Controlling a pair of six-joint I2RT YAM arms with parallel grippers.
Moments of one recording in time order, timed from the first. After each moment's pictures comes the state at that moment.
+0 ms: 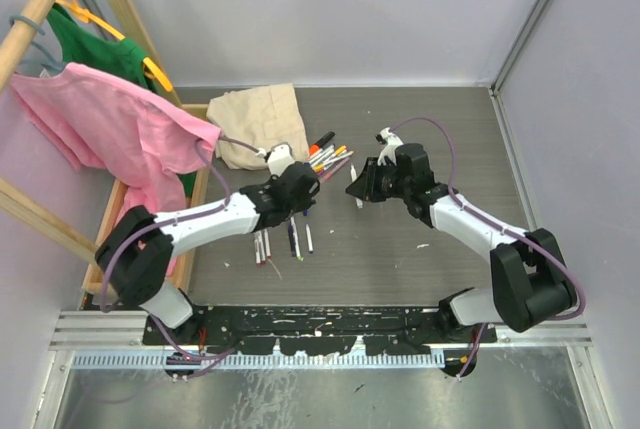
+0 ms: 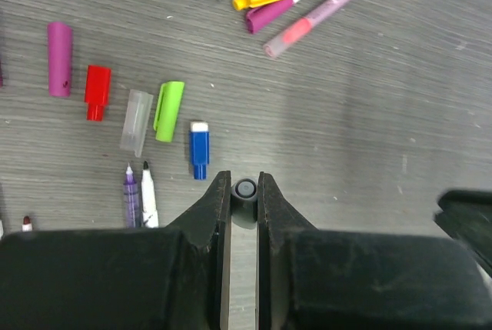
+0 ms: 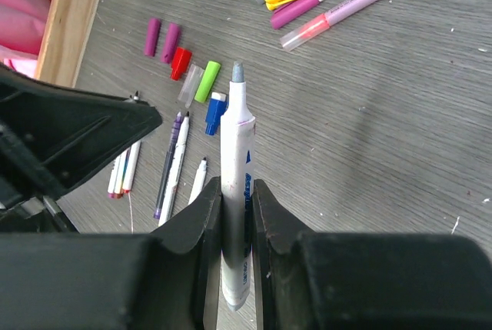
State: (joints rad) left arm -0.85 1.53 0.97 -0.19 -0.46 -0.97; right arm 0.39 1.36 0.73 0.07 -0.41 0.44
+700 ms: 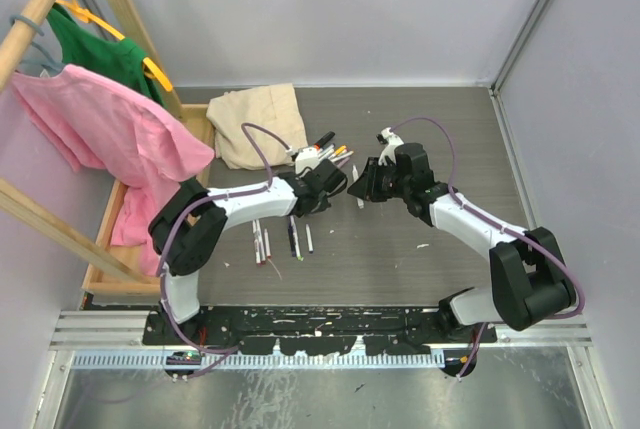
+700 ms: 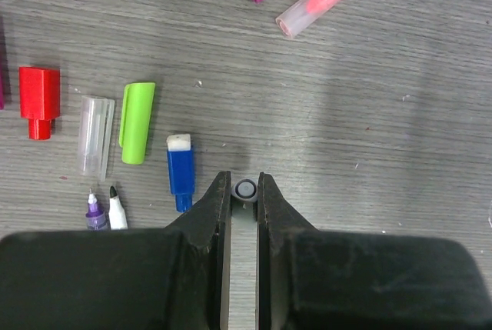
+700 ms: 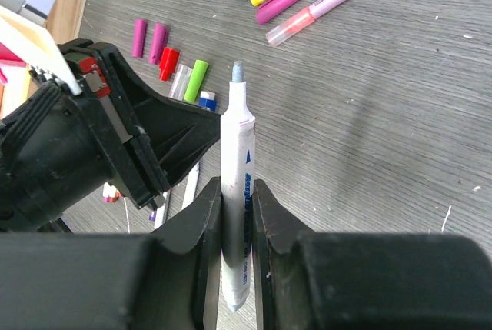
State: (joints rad) left arm -0.88 1.89 1.27 -0.43 -0.47 -0.95; right arm 0.39 1.37 0.74 0.04 -0.39 0.46
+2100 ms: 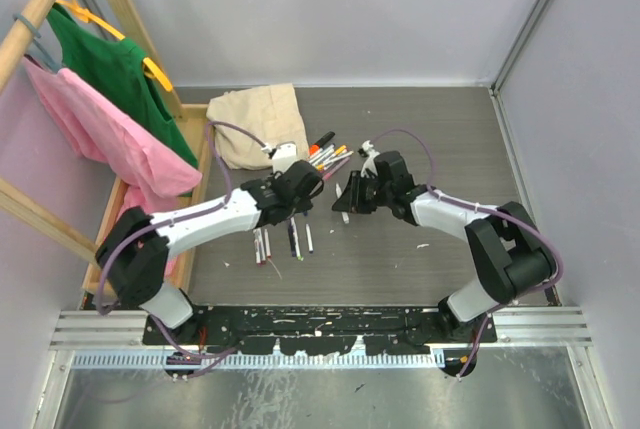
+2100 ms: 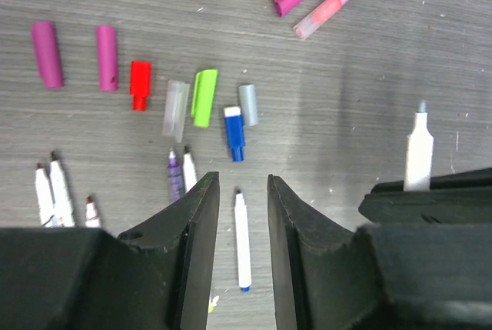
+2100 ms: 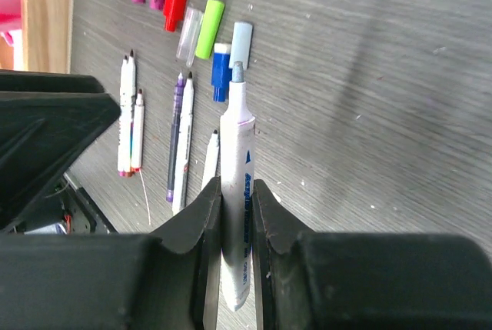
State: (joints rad) left arm -0.88 1.62 1.13 -0.44 -0.51 -0.89; right arm 0.46 1.52 0.74 0.09 -0.45 0.56
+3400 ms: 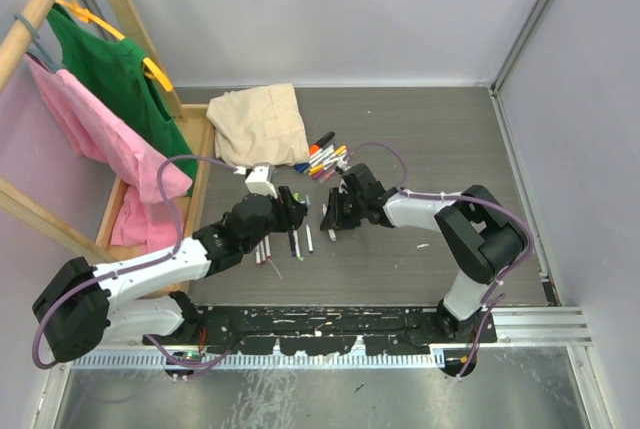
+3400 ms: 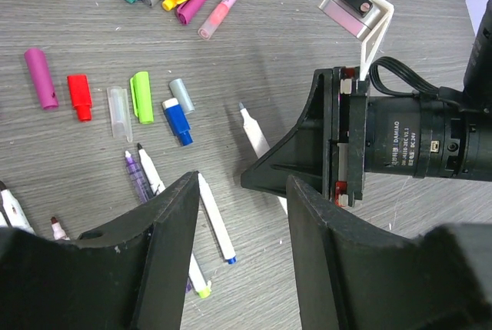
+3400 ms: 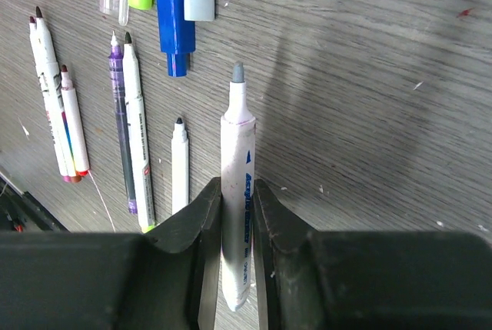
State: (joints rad) left arm -0.88 1.14 0.56 0.16 -0.33 -0.69; right arm 0.65 1.70 0.82 0.01 -0.29 0.62
